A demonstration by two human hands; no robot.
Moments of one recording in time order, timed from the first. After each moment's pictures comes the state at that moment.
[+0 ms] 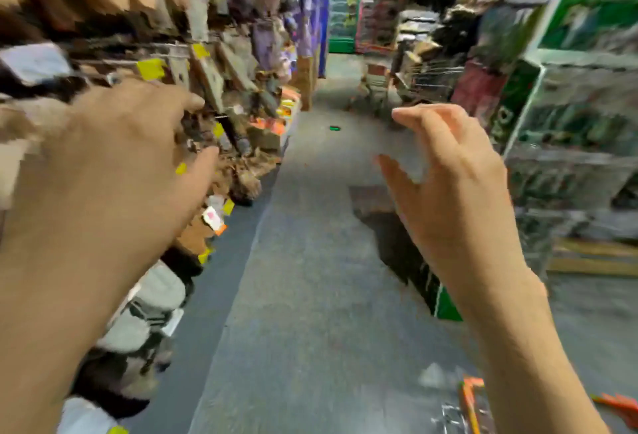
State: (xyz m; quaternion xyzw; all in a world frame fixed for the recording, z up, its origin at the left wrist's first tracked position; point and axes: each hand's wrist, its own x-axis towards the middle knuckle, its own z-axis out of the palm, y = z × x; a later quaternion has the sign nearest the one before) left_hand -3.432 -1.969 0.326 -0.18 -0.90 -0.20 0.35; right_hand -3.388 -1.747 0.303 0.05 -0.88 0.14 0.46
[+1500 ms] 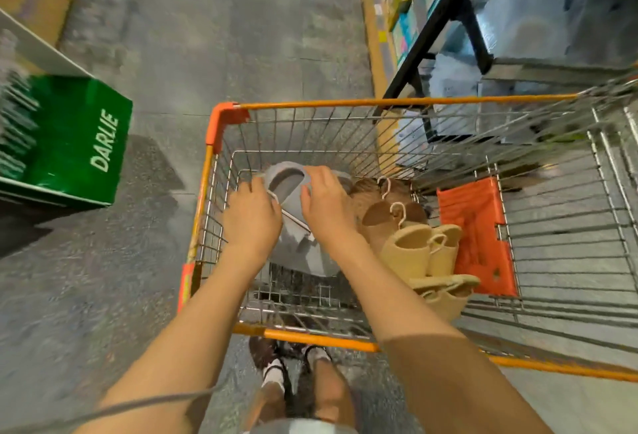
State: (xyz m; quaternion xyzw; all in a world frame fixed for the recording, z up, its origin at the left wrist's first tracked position) left_hand -3.309 -1.460 -0.112 -0.71 -0.65 -0.03 -0.24; right_hand -3.192 -1.483 -0.121 -0.73 -0.63 0.15 0.22
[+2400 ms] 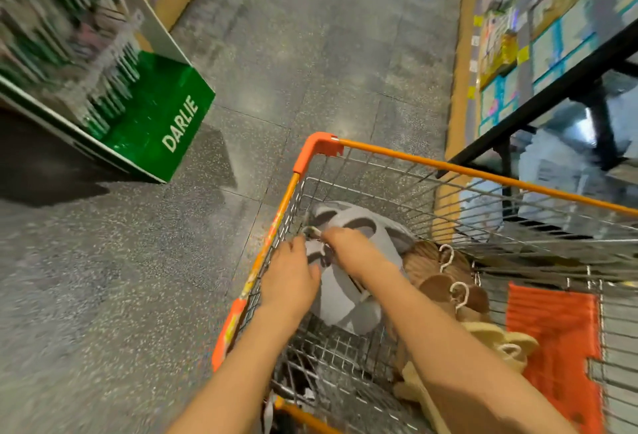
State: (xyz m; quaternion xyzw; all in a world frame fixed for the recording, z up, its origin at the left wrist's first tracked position) left_hand -3.348 -1.459 -0.168 -0.62 -0.70 -0.03 -0.35; right_hand -3.220 -1.406 -0.194 -0.54 -0.79 0.27 -0.12
